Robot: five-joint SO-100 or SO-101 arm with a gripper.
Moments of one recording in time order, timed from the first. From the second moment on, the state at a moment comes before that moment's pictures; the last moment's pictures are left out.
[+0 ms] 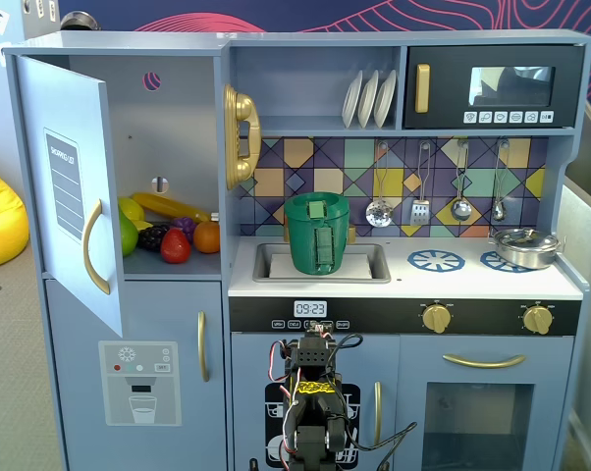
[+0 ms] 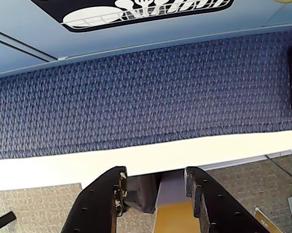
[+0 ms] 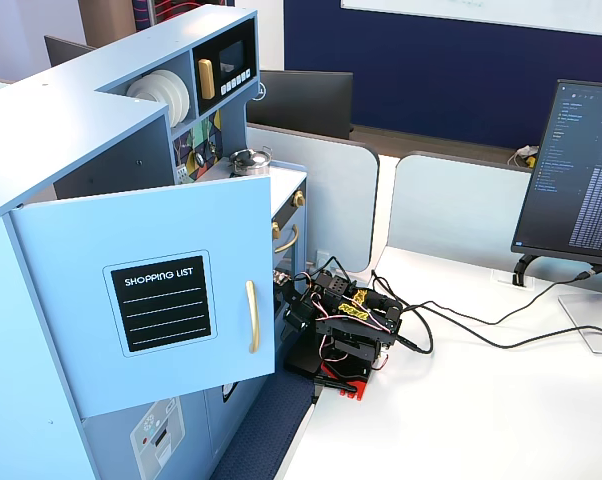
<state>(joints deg) 0.5 182.5 172.0 77.3 -86.7</state>
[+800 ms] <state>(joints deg) -36.7 181.3 168.3 68.6 -81.5</state>
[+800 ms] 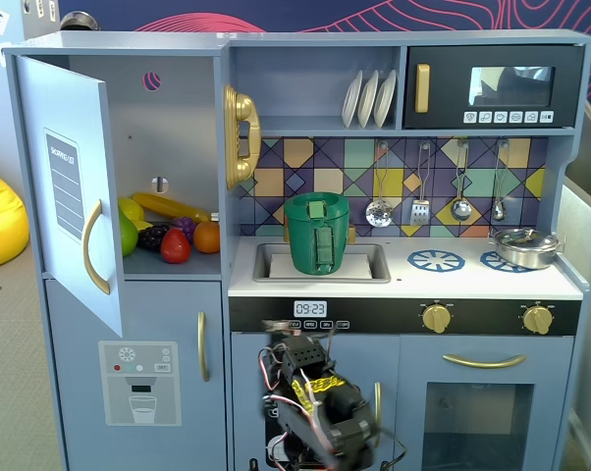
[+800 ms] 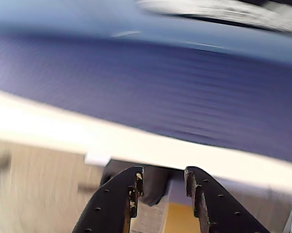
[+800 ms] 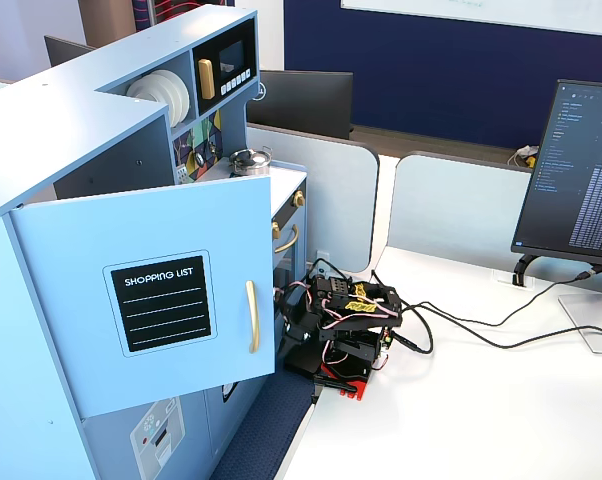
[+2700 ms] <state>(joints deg) -68.3 122.9 120.8 -2.3 -109.3</state>
